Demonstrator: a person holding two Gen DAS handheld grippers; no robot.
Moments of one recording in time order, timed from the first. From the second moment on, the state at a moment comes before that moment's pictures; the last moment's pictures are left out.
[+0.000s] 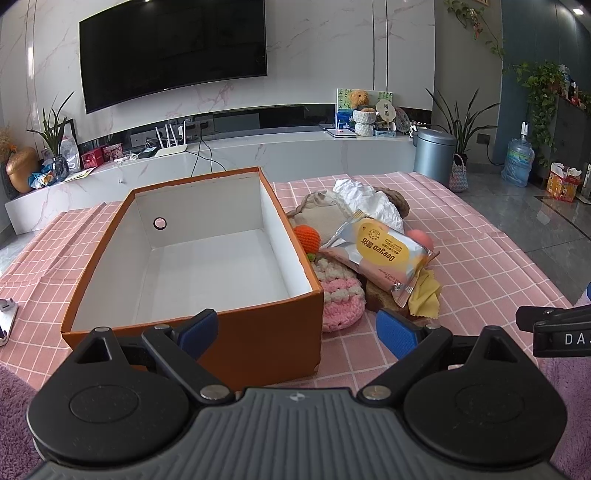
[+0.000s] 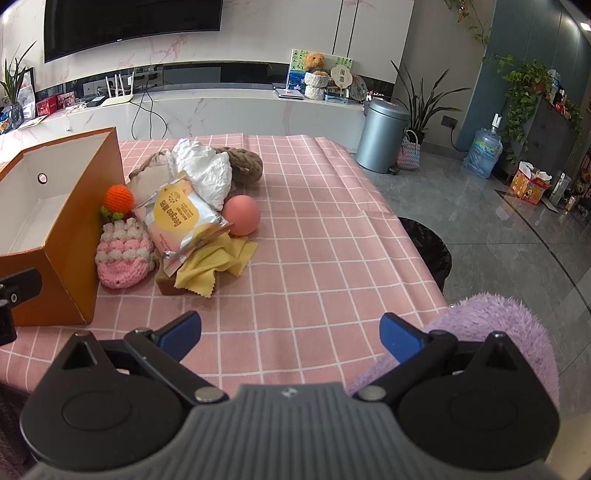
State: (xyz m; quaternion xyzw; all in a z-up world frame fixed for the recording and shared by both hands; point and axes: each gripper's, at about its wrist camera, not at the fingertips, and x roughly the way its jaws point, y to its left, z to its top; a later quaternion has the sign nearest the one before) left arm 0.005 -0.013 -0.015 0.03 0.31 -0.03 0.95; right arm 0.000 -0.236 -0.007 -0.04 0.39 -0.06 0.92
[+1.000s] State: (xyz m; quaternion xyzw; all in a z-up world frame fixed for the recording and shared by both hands) left arm 0.006 -0.015 -0.014 0.03 0.31 -0.04 0.95; right arm 0.001 -0.235 -0.009 -0.04 0.39 -0.06 0.92
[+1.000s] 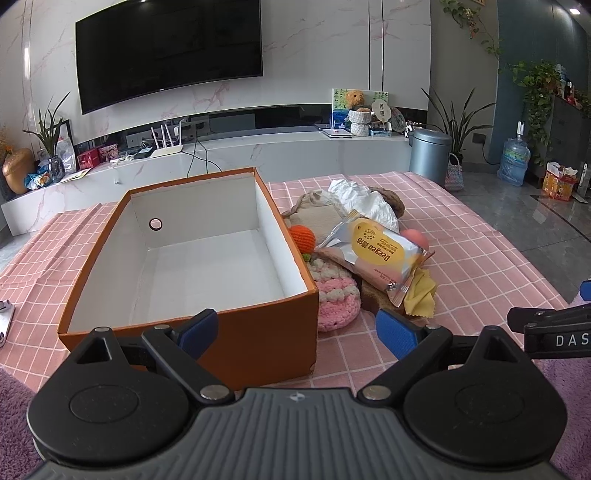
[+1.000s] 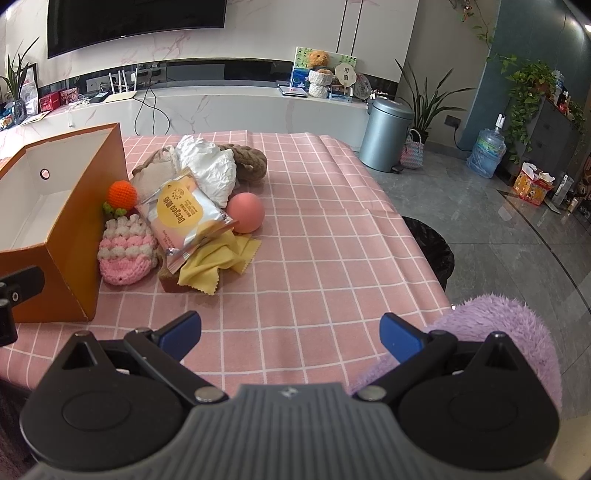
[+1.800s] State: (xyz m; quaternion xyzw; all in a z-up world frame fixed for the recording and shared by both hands) left arm 0.055 -0.023 0.004 0.01 0.35 -0.16 0.92; right arm 0.050 -0.242 -0.012 0.00 0.41 0.07 0.91
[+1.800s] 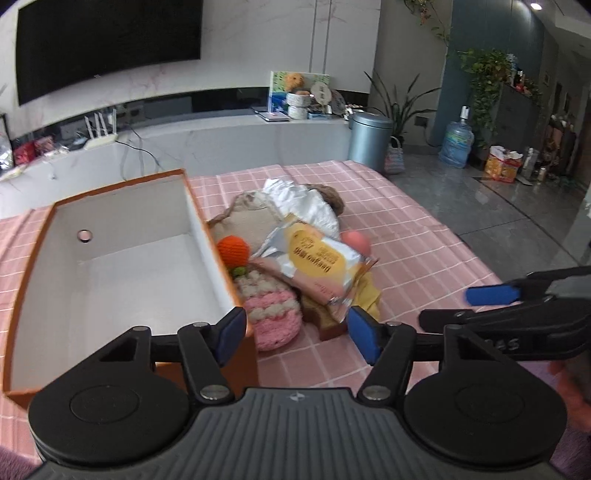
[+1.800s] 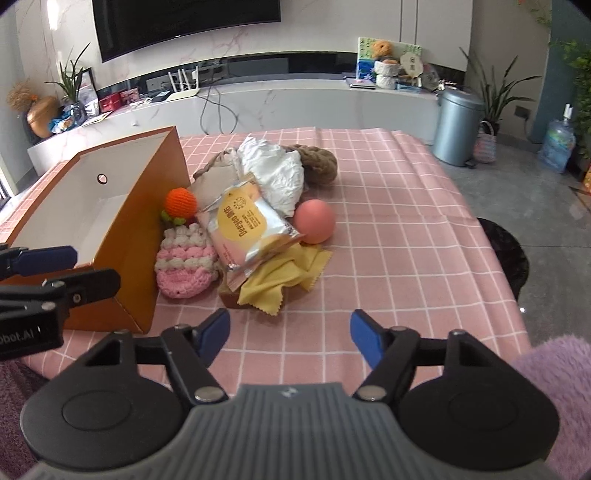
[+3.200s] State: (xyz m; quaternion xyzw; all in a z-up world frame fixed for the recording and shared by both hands) left arm 0.193 -0.067 -0.069 -0.17 0.46 -0.06 0.87; right arm 0.190 -0.265 -0.073 0.04 0.43 0.17 0.89
